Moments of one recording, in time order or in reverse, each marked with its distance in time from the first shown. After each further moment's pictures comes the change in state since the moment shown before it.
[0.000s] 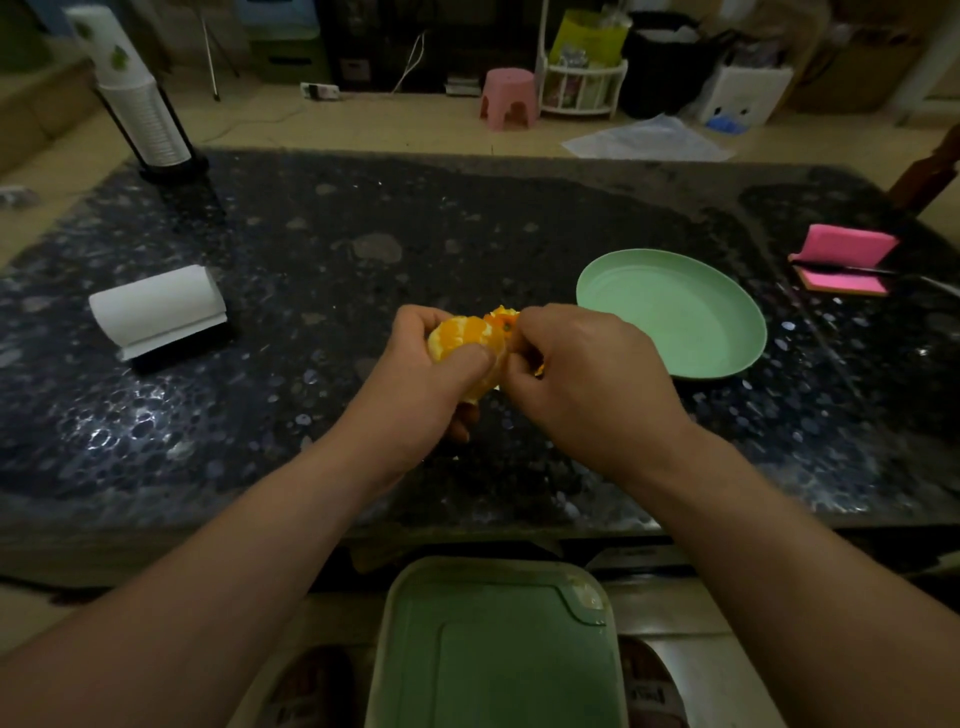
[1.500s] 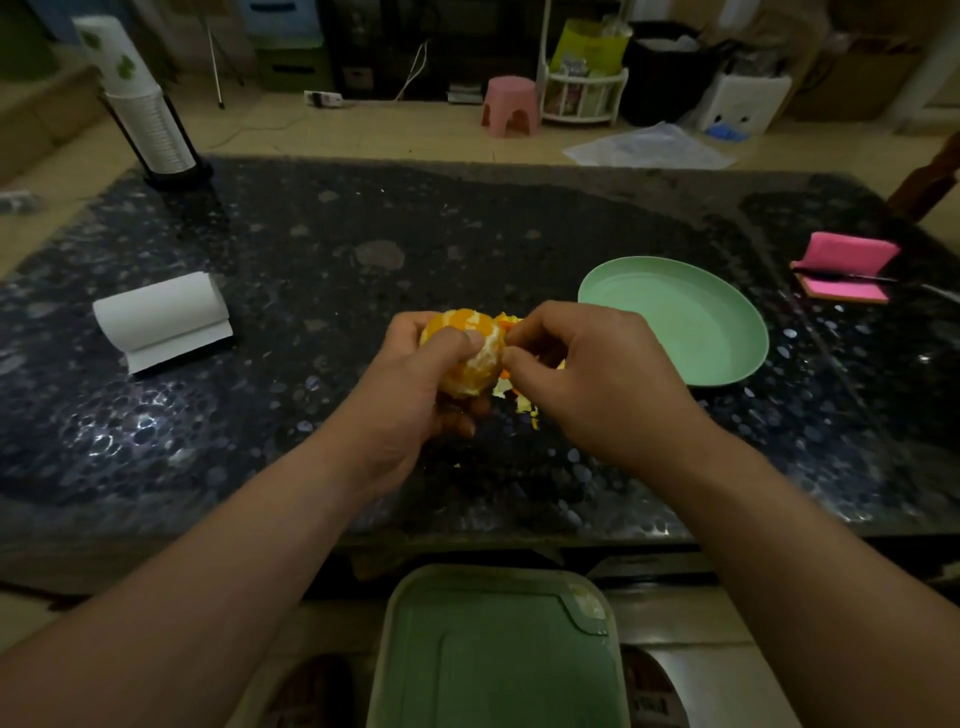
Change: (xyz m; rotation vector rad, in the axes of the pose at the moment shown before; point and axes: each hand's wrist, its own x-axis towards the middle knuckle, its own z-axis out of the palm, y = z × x) left_hand 0.000 0.009 0.000 -0.310 -0.006 -0.079; right_hand 0.005 0.007 -0.008 0.284 -0.086 0.129
